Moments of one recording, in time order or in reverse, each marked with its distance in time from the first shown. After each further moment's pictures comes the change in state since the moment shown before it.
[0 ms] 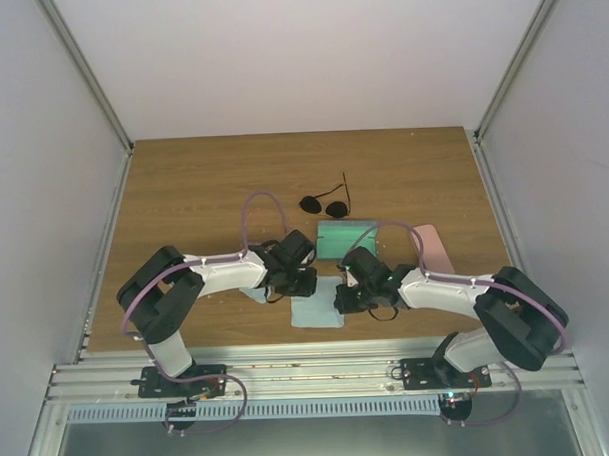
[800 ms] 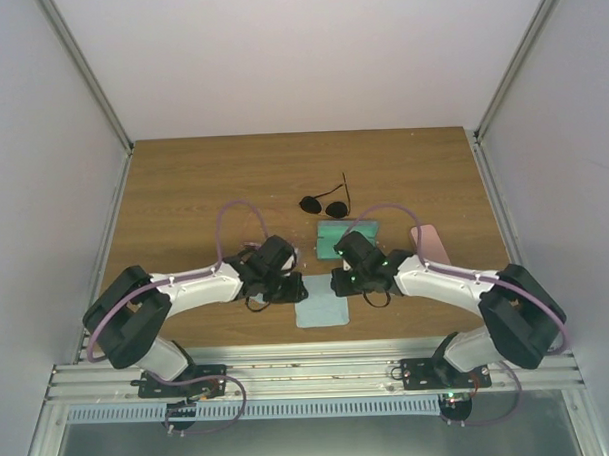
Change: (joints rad) left arm 0.035 -0.202 -0.139 0.037 0.045 -0.065; right arm -0.007 0.002 0.160 -0.135 0.151 -0.040
